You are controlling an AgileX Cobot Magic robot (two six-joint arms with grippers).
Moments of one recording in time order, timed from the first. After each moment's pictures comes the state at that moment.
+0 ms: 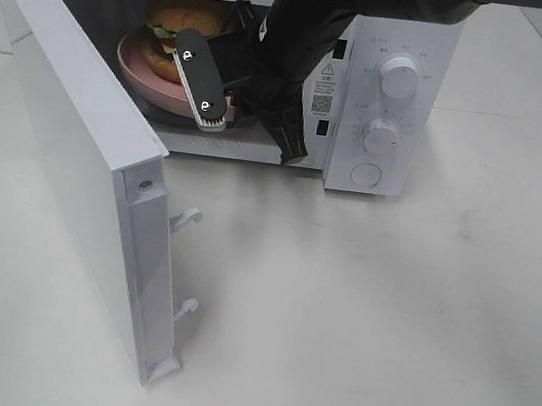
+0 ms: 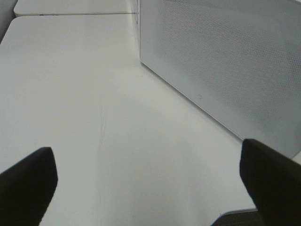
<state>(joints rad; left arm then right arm) -0.10 -0.01 -0.52 -0.05 1.08 -0.01 0.64 2.15 -1.74 -0.12 0.63 -1.31</state>
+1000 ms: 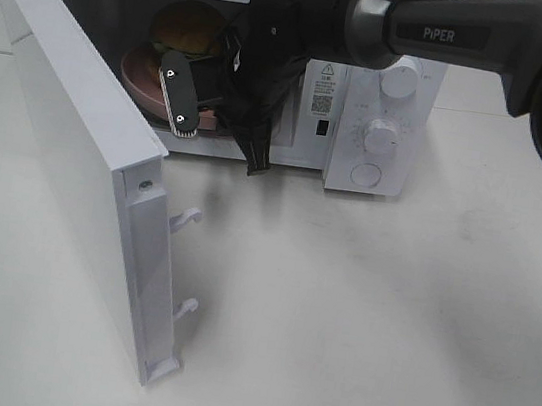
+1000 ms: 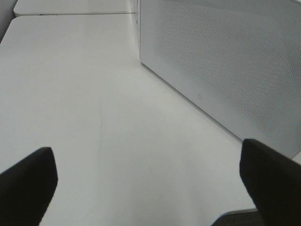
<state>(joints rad) -0.10 -0.01 -0.52 -0.05 1.08 -0.01 0.63 2.35 -1.91 -0.14 0.55 -1.20</state>
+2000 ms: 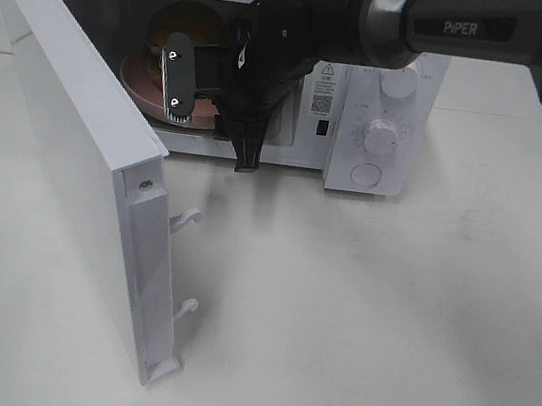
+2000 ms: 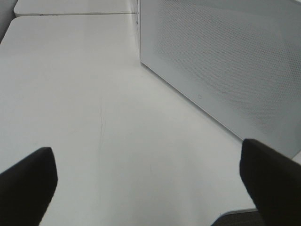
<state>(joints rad) -0.10 -0.01 -0.52 -0.05 1.08 -0.01 0.63 2.28 -1.79 -0.12 0.43 -1.05</state>
